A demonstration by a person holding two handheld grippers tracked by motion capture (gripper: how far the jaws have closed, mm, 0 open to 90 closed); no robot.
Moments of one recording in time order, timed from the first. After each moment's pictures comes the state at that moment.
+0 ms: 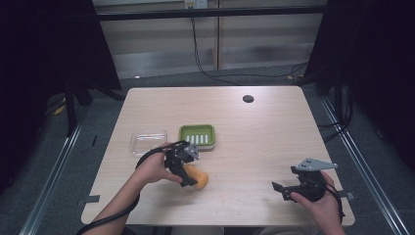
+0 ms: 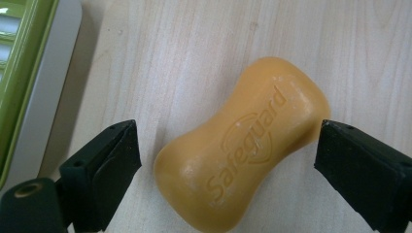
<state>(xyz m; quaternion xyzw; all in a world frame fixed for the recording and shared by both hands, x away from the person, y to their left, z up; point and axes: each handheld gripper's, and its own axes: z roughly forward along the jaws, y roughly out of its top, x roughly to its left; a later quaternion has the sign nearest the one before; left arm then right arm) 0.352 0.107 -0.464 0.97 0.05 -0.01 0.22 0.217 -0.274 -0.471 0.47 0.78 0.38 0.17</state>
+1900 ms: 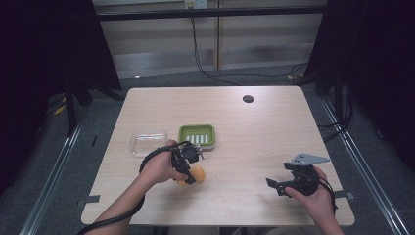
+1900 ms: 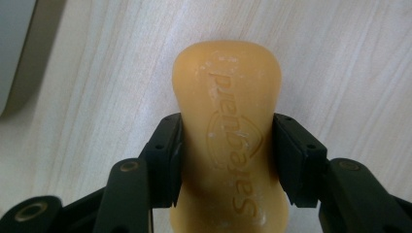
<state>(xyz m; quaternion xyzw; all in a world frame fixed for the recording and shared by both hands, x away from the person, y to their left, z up) 0.348 0.091 -0.453 0.98 0.15 -0.04 0.11 0.234 -0.263 -0.472 0.46 0.78 0.39 0.15</state>
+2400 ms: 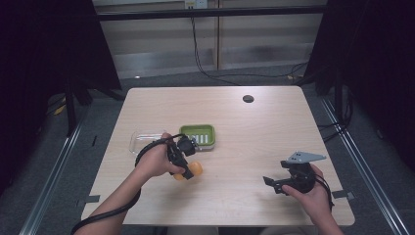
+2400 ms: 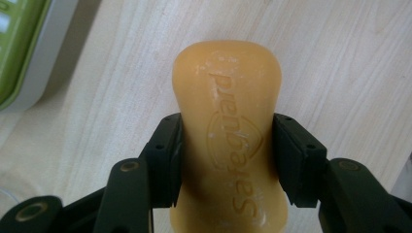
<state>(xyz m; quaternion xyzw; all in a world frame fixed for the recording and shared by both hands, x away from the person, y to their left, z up) 0.359 0.100 -0.432 0.98 0.17 -0.06 0.11 0.241 -0.257 -0.472 0.45 0.79 0.39 0.15</state>
